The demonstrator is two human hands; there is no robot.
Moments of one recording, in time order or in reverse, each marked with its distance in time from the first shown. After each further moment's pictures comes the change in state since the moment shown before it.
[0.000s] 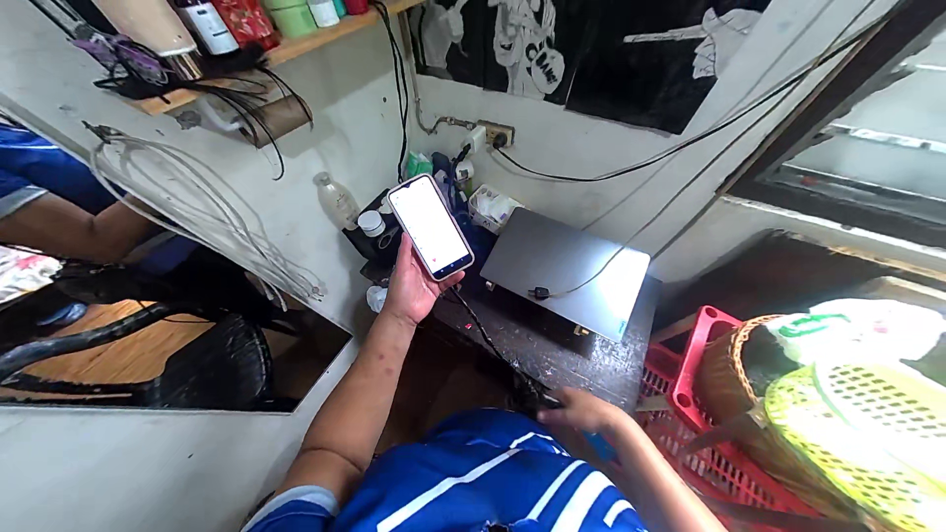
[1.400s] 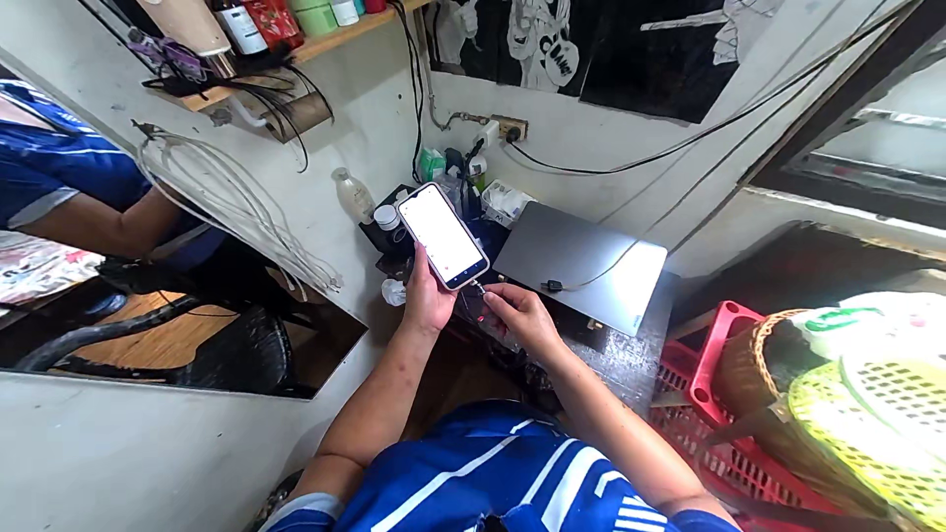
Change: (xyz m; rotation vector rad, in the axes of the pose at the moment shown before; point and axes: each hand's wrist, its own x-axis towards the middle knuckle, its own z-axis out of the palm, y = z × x) left_hand -0.031 -0.019 0.015 -0.029 0.161 0.156; right_hand 0.001 -0.197 0.000 0.432 0.515 -0.685
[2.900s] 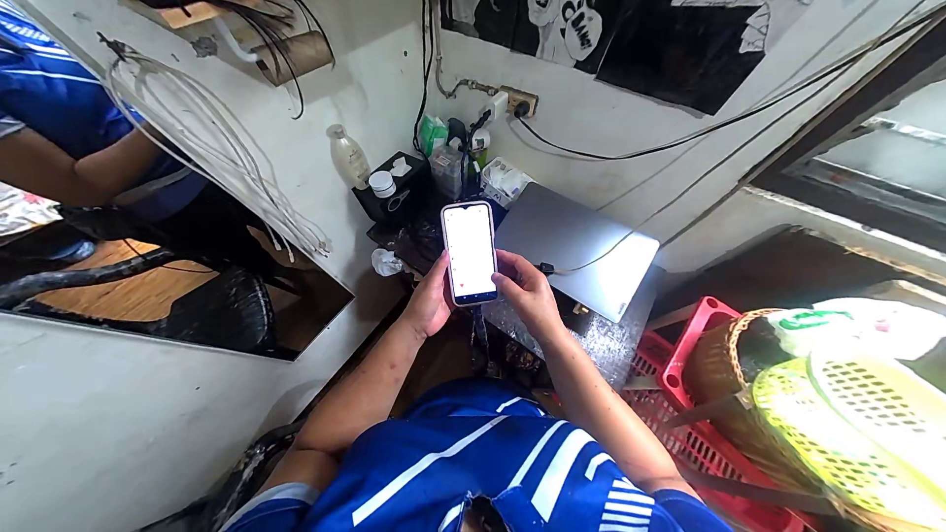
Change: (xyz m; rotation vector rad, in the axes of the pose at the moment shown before) left_hand -0.032 -0.032 -0.042 0.209 -0.227 -0.251; right_hand -0.002 0.019 -0.013 -0.057 0.119 -0.068
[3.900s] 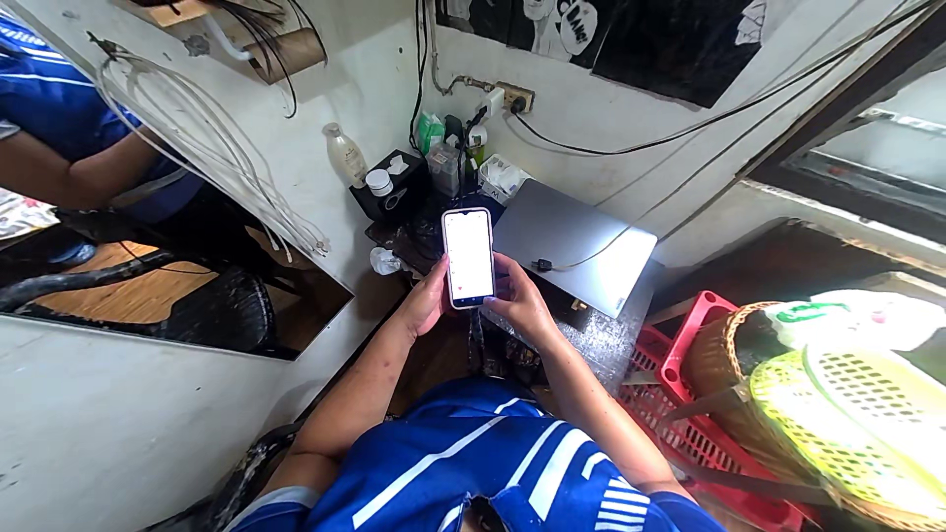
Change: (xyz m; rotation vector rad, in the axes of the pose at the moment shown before) left_hand -0.002 -0.001 -0.012 0.210 -0.044 -0.100; right_hand -0.010 0.016 -0.001 -0.132 -0.107 0.064
